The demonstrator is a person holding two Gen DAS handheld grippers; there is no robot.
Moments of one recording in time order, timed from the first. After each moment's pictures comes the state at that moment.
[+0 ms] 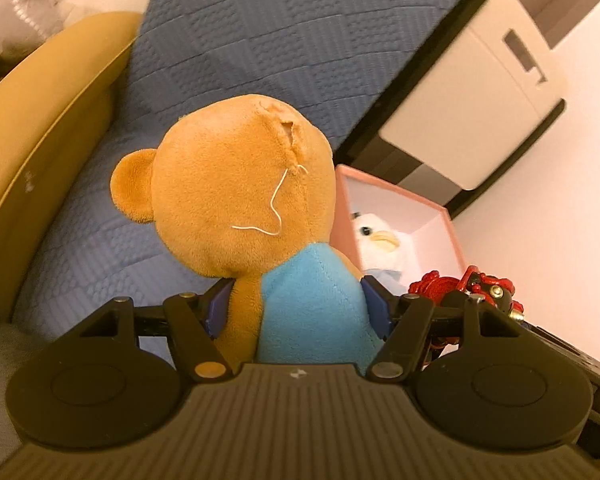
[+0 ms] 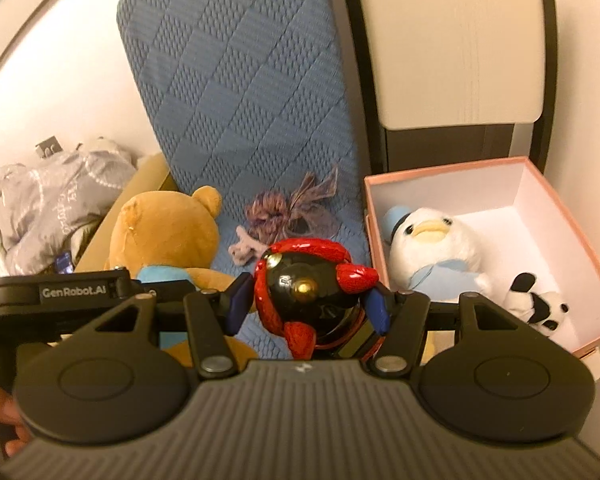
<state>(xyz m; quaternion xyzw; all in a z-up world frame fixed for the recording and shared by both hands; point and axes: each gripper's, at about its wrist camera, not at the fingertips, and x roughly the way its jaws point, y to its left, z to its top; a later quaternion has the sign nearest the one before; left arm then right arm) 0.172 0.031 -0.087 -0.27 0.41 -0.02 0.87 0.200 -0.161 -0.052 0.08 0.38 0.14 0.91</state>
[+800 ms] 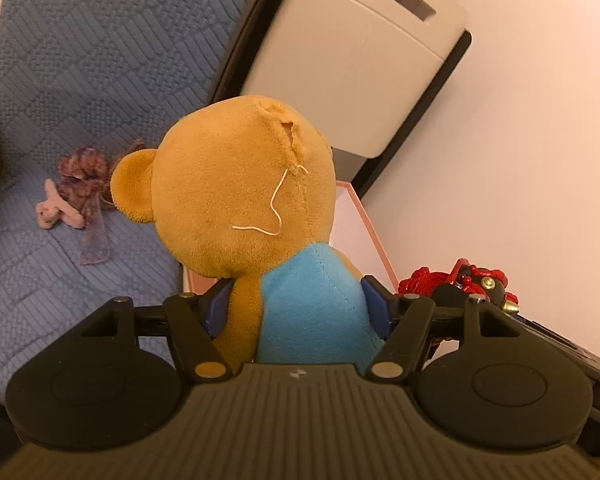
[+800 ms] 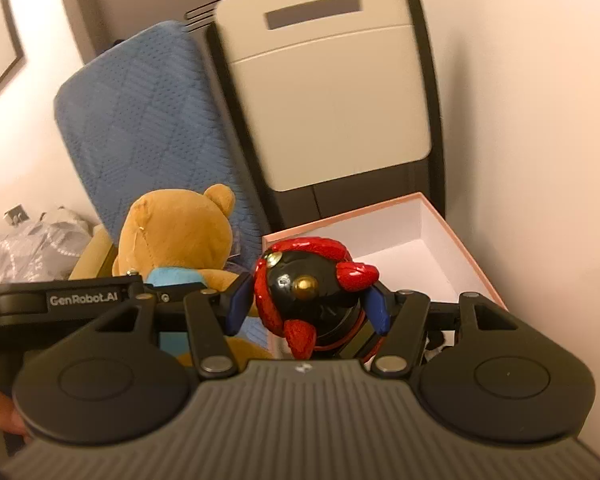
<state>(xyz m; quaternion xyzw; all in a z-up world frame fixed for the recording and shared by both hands) 0.225 -0.124 -0.050 -0.21 0.41 -0.10 0.88 0.190 -0.291 -0.018 0.12 0.33 0.06 0.94</state>
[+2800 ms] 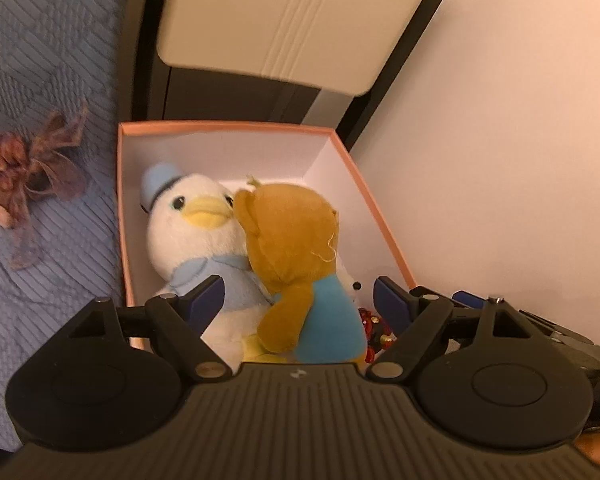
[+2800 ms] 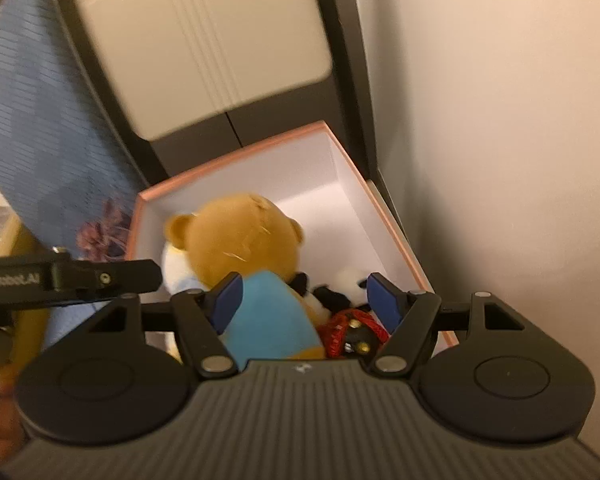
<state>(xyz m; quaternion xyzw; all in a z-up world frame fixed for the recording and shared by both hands) 0.304 -0.215 -0.109 -0.16 0.46 -0.12 0.86 0.263 -0.389 -0.109 0.13 0.41 0.01 0.90</state>
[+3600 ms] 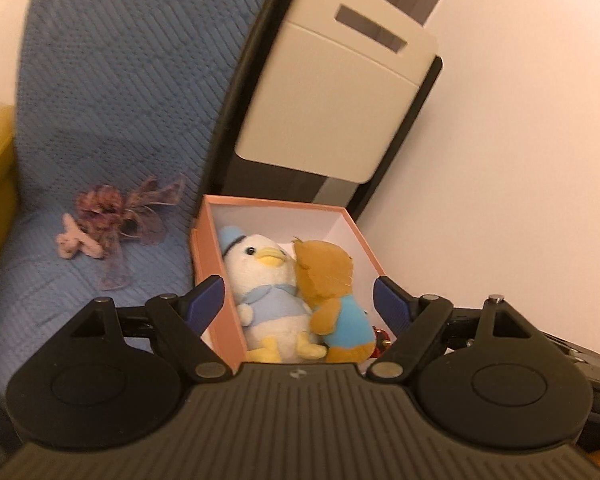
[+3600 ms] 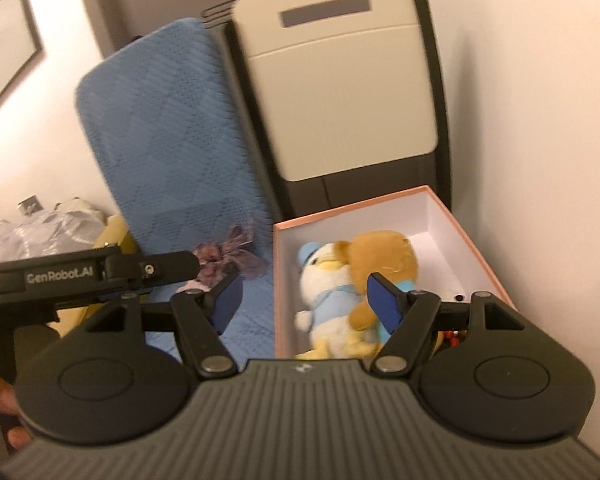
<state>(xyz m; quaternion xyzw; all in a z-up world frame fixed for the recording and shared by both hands) 0.157 -0.111 -0.015 -0.19 0.34 -0.09 0.92 0.160 -0.280 -0.007 0.11 0.32 0.08 0.94</state>
